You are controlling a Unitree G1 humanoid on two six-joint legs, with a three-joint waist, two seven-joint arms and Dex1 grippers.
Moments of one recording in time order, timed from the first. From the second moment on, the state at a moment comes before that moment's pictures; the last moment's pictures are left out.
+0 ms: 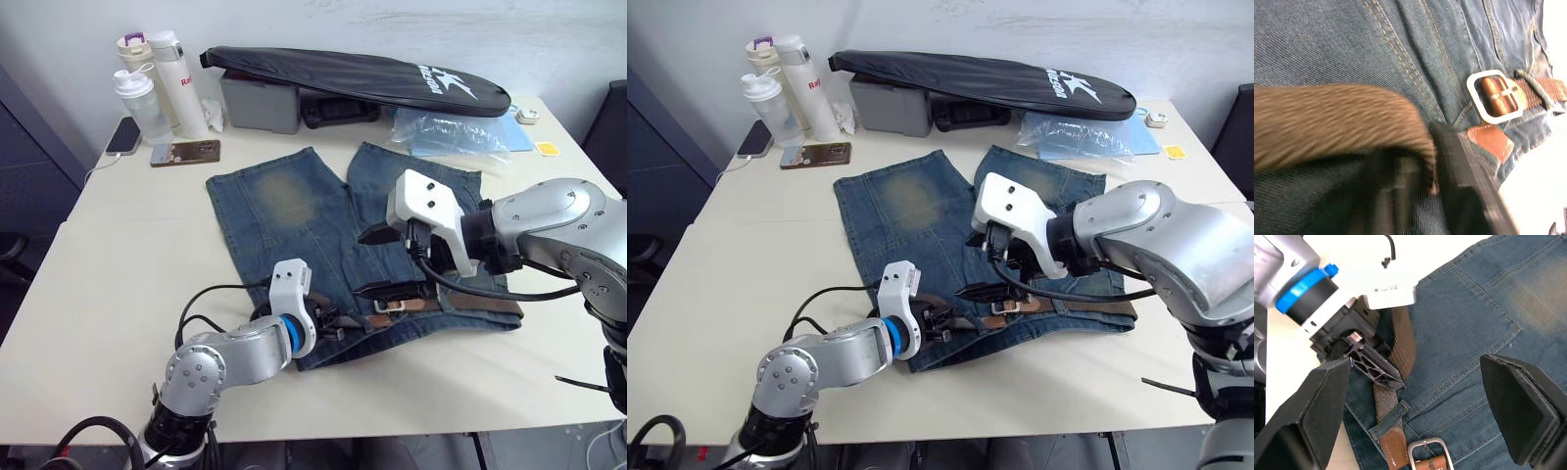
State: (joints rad) left arm -0.32 0.41 -0.20 -0.51 -1.65 1.05 0.91; right arm -0.85 -0.95 0.21 -0.57 0.73 1.17 0.91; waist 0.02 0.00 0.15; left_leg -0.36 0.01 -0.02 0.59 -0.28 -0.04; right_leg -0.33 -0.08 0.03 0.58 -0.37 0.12
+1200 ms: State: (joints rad) left arm -0.98 0.72 -0.52 0.21 -0.50 0.85 -0.83; right arm -0.24 -1.01 0.19 -0.84 0.43 0.97 0.68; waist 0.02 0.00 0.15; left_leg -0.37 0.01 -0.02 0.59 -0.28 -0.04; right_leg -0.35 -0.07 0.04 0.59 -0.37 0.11
